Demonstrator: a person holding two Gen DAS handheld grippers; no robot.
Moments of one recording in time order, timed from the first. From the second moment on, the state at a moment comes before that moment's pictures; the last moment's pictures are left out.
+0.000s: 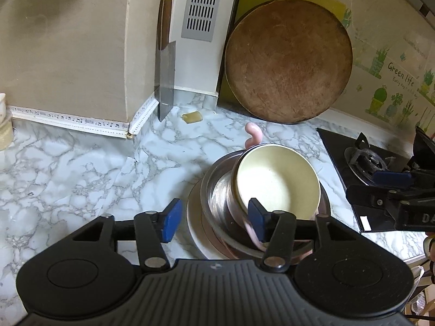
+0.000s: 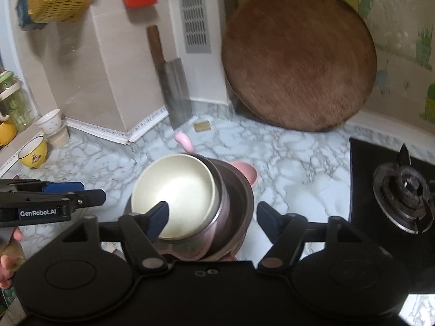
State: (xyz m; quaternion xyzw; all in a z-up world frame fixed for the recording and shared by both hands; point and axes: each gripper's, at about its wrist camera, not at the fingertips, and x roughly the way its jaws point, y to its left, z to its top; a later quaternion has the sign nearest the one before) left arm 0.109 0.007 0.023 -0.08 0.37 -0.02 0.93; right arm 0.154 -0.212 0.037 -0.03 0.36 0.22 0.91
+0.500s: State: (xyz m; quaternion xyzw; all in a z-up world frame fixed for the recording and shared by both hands) left arm 0.065 -0.001 0.043 -0.06 0.32 -0.02 0.95; right arm 0.102 -0.208 0.056 -0.05 0.26 0.24 0.94
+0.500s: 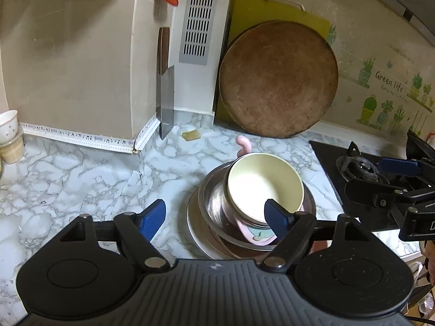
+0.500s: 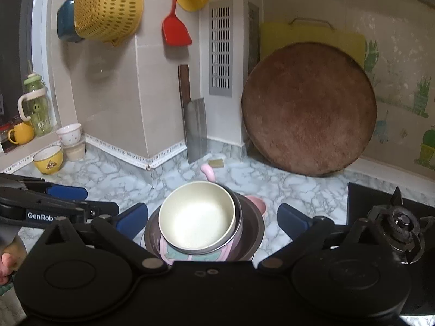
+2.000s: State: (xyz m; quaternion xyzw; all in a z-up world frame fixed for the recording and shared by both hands) left arm 0.015 -0.024 0.053 -0.05 0.31 -0.01 0.95; right arm 0.067 -0.227 0.056 0.02 0.26 0.21 0.94
